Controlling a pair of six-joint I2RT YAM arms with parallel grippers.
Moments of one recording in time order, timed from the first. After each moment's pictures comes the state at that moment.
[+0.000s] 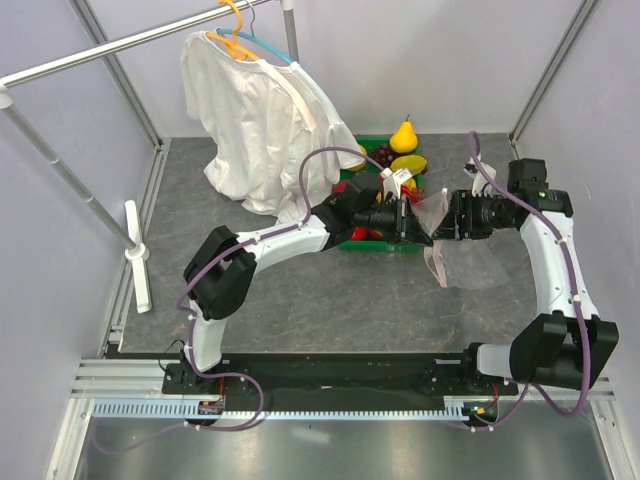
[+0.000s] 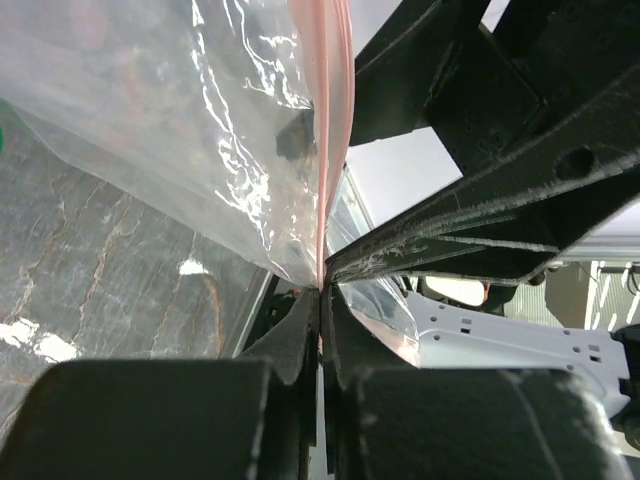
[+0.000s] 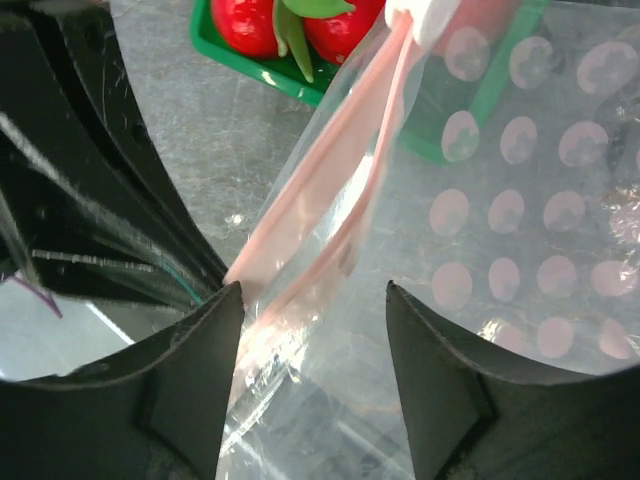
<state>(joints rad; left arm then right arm) -0.88 1.99 1.52 0.15 0.63 -0.97 -0.15 1.31 1.23 -1.02 -0.71 -0.18</state>
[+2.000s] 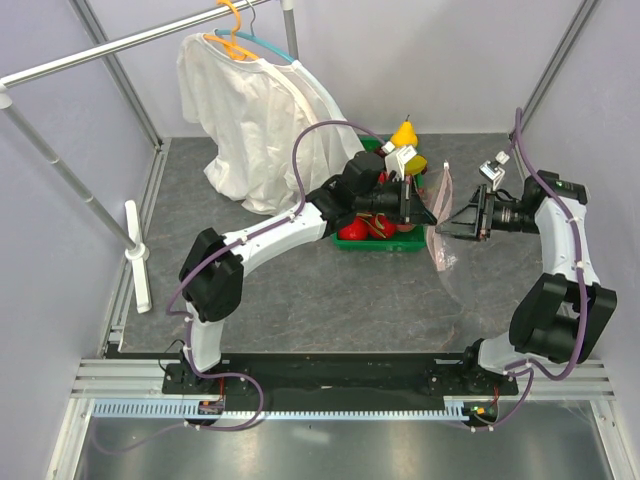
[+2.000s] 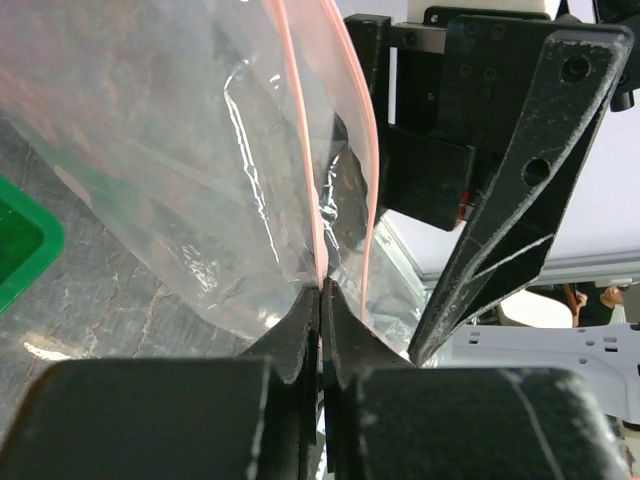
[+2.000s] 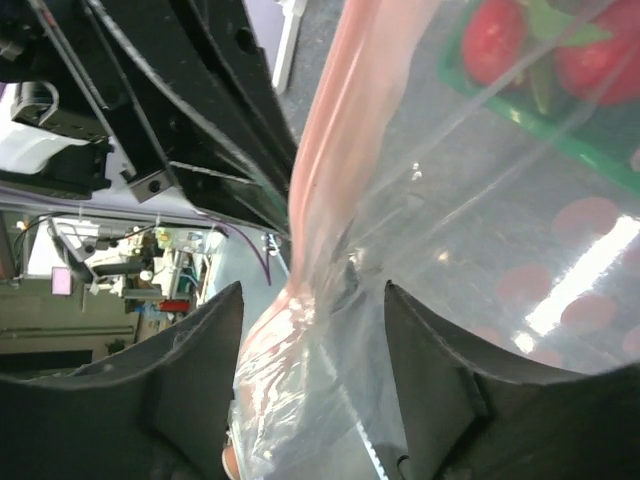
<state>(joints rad) -0.88 1.96 1.68 -0.01 0.53 -0.78 -0.33 1.48 1.29 -1.35 -1.33 -0.46</state>
